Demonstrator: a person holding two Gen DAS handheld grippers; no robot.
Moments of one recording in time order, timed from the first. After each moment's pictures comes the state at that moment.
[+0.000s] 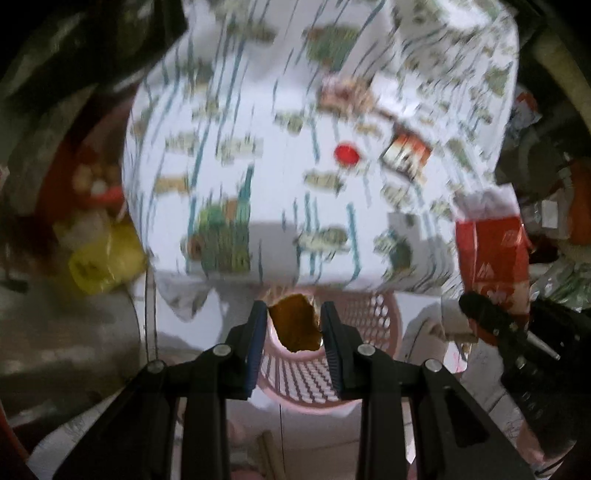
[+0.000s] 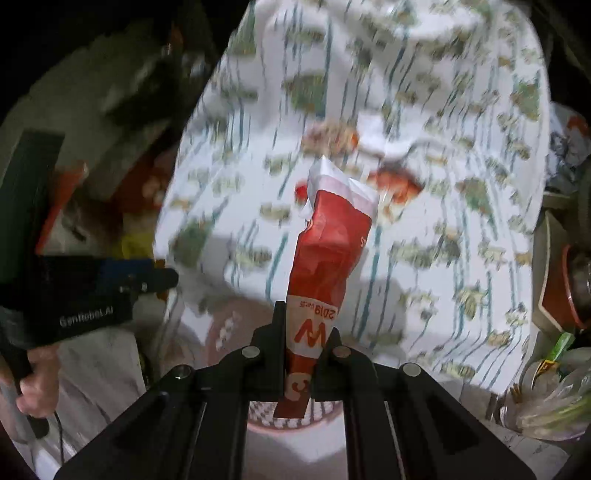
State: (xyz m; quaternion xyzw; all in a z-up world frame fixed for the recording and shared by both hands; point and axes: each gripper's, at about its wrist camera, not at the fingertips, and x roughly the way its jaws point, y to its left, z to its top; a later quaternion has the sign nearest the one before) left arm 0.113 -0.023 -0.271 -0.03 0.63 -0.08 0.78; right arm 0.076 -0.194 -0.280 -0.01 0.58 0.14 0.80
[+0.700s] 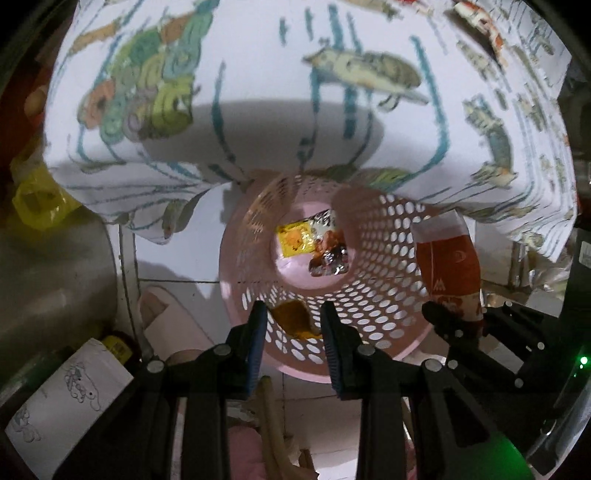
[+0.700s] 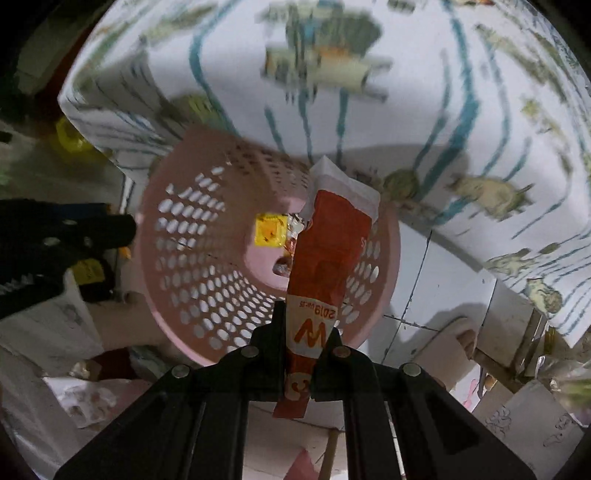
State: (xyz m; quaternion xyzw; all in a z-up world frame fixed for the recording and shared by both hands) left arm 0.106 -0.044 -0.391 0.00 0.75 -0.06 0.66; right arm 0.059 -0.190 -0.442 -0.04 0.72 0.13 0.68
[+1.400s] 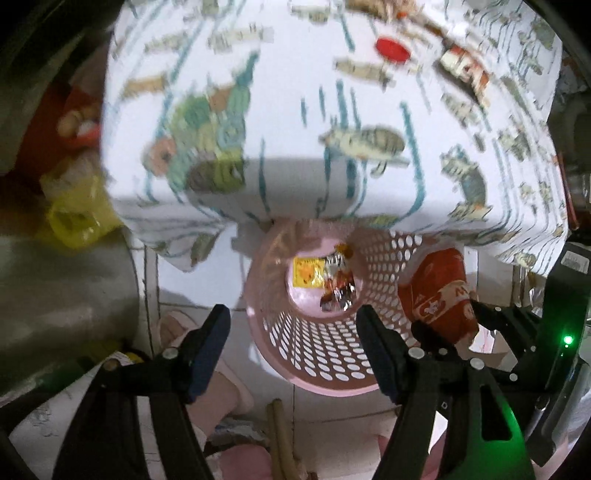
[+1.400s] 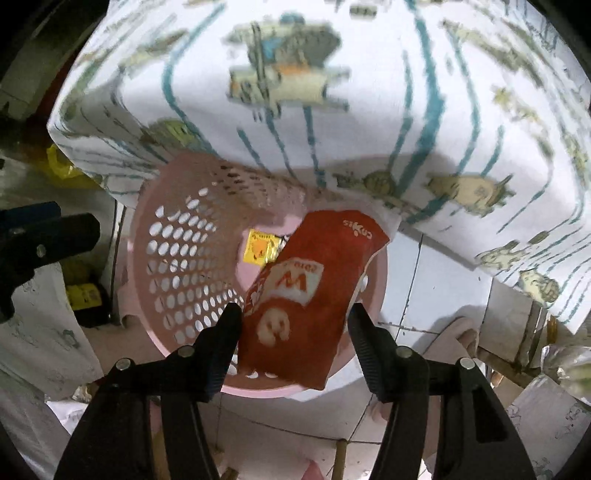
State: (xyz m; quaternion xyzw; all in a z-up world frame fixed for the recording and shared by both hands) left arm 0.107 -0.034 -0.343 0.01 0.69 -0.04 0.72; right arm 0.065 -0.194 -0.422 -0.01 0.69 0.10 0.72
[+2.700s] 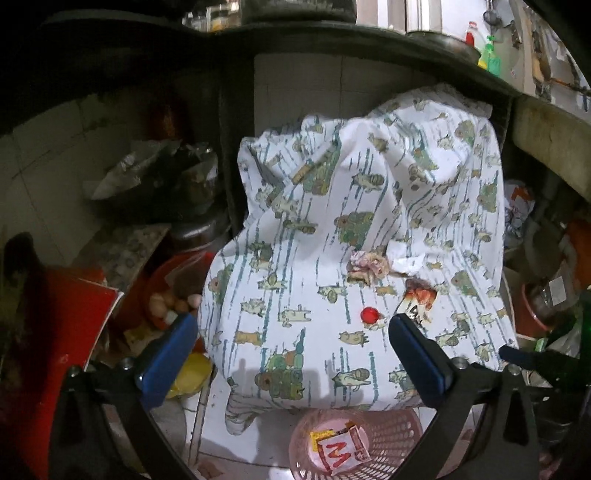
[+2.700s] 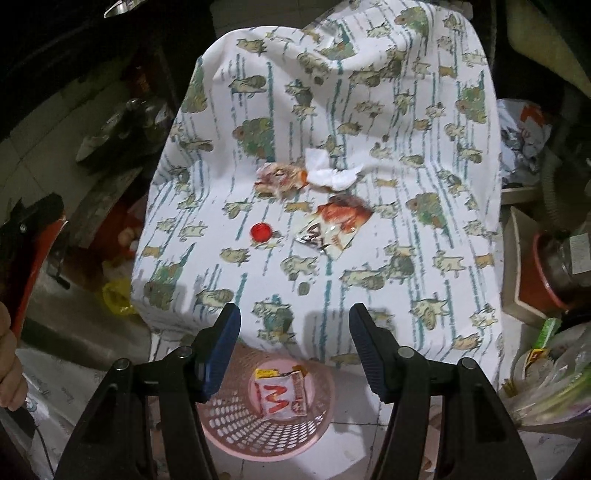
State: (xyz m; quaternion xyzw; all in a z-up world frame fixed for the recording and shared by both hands) left arm 0.085 -0.001 -0.156 0.01 0.36 -0.01 0.93; right arm 0.075 -0.237 -0.241 0.03 0.48 0.07 0.88
